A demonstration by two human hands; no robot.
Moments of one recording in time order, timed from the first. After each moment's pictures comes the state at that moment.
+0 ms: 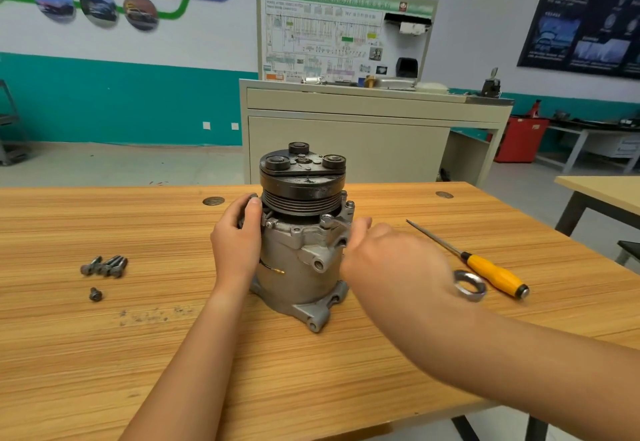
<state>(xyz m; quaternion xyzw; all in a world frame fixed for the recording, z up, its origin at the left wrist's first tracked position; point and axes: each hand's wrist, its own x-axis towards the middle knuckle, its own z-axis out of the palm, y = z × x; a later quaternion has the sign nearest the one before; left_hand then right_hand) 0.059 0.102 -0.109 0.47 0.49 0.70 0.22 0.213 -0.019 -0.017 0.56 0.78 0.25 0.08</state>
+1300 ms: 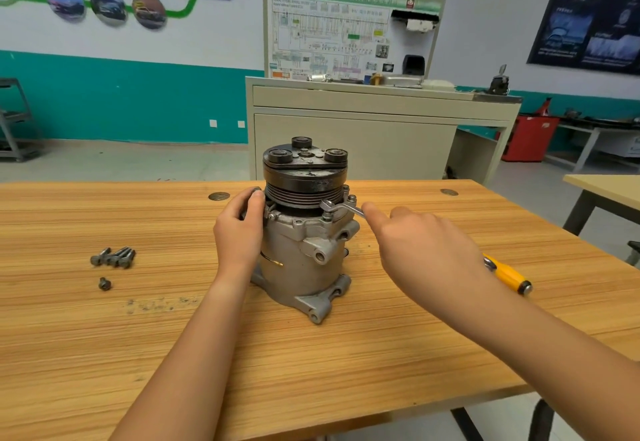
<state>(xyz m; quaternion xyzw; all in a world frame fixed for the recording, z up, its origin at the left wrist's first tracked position) 0.058 0.102 -0.106 0.46 0.49 0.71 0.23 0.250 0.002 -0.029 0.58 0.78 0.25 -0.05</state>
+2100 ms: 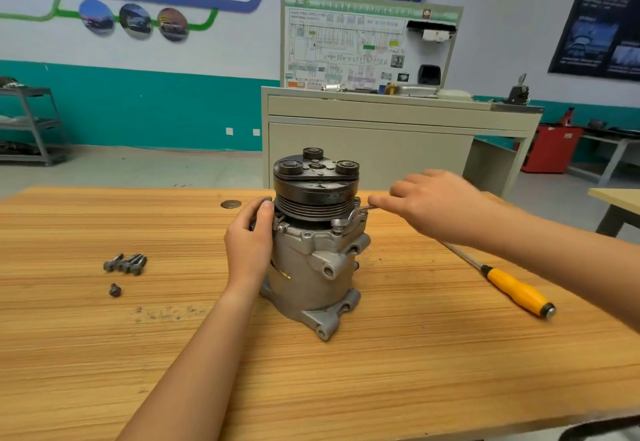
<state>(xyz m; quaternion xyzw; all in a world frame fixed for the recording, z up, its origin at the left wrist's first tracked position) 0.060 0.105 -0.107 0.46 0.48 0.71 0.22 0.295 0.092 -0.006 0.37 0.85 0.38 0.02</state>
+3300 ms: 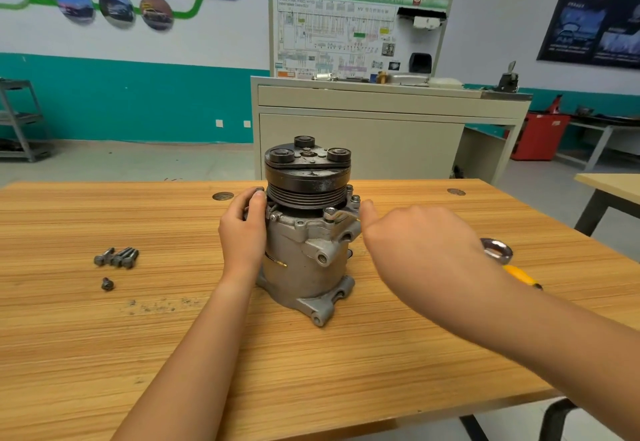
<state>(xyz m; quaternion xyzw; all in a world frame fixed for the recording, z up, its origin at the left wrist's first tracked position) 0.063 0.105 -0.107 0.44 0.47 0.72 0.24 0.230 -0.014 -0.002 0.58 0.78 0.23 0.06</state>
